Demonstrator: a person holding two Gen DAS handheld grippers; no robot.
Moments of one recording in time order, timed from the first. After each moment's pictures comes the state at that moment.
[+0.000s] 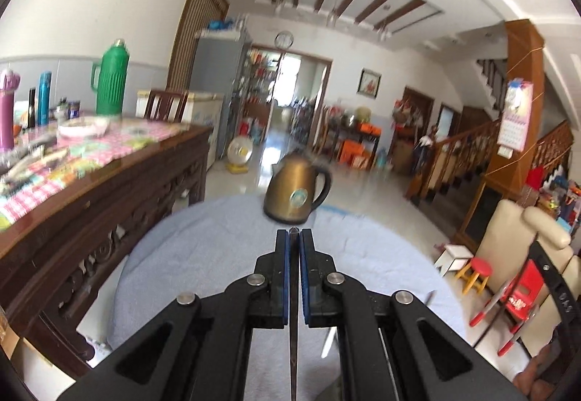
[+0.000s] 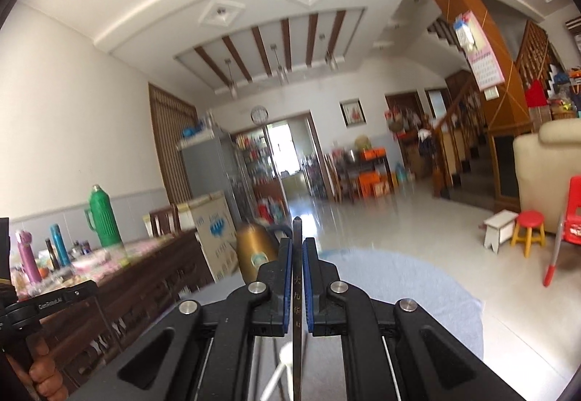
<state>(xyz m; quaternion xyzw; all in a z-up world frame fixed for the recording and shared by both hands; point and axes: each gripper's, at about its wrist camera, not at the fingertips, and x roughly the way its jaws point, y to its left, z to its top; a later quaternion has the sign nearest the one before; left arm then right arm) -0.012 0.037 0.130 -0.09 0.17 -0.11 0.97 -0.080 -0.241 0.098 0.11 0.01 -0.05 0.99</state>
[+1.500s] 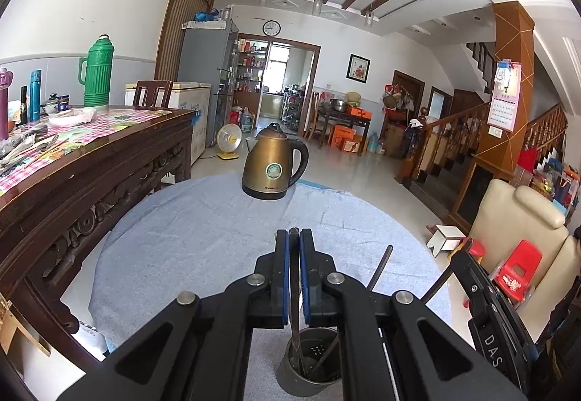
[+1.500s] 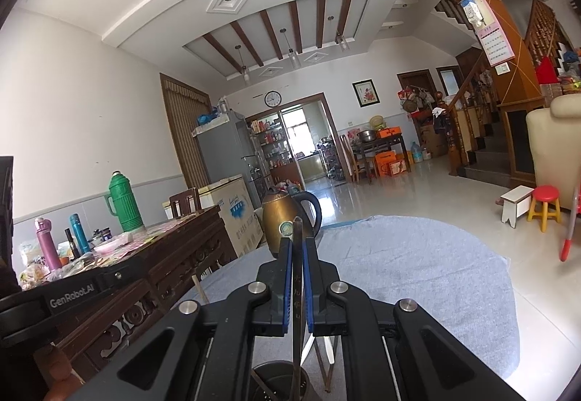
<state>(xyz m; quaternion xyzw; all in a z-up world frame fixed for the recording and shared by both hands) -0.044 -0.019 0.092 -0.07 0.21 -0.12 0.97 -0.085 -0.199 0.039 0.13 0.06 -0.02 0.99</state>
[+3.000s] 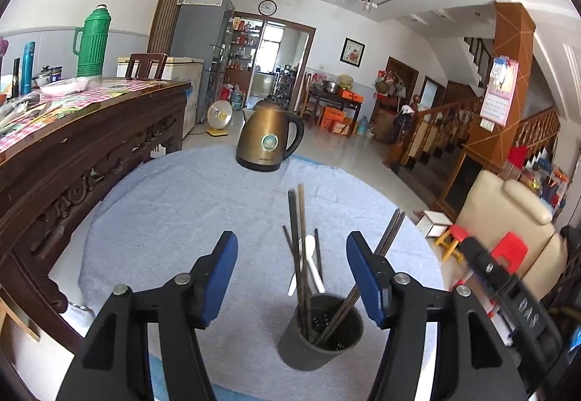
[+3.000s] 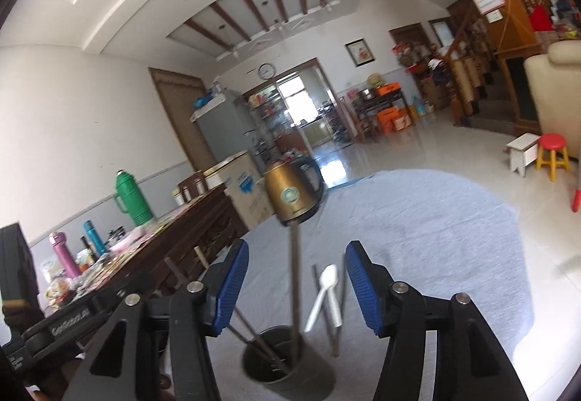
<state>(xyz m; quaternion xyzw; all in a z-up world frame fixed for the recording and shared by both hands) -0.047 0.003 0.058 -0.09 0.25 -0.15 0.95 -0.083 -0.234 0.011 0.20 0.12 0.00 0.97</state>
